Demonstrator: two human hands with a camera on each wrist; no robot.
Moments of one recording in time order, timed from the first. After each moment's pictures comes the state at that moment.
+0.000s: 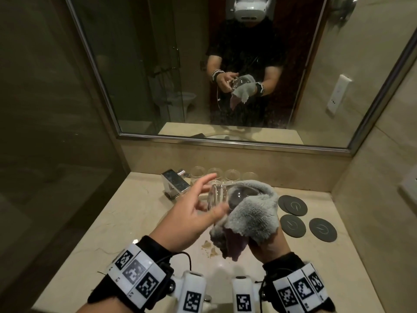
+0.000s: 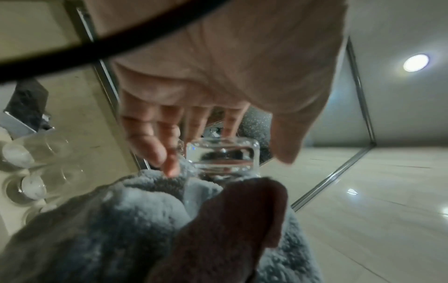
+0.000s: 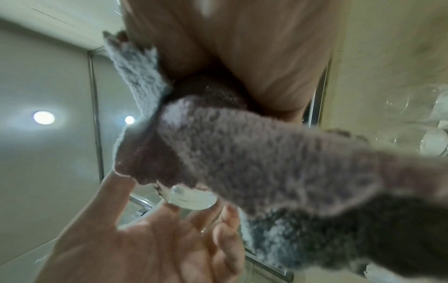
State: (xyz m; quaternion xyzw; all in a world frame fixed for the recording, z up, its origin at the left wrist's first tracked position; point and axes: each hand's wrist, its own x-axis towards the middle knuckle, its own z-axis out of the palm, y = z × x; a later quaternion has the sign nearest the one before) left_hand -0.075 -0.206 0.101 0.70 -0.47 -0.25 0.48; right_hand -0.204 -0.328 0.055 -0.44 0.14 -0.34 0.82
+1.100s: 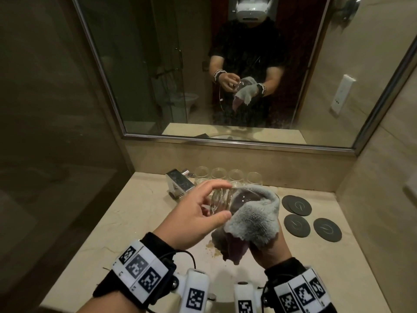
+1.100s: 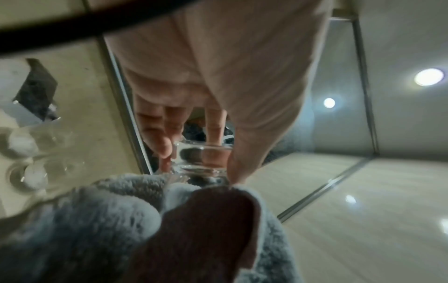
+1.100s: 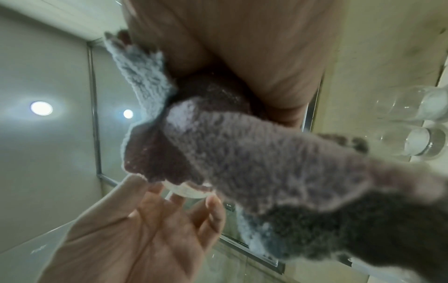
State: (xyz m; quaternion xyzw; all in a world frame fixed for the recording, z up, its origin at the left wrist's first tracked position) left_hand -0.071 -0.203 0.106 0.69 -0.50 -0.25 0.45; right_hand -0.204 -0.313 0.054 -0.44 0.15 -0.35 0.82
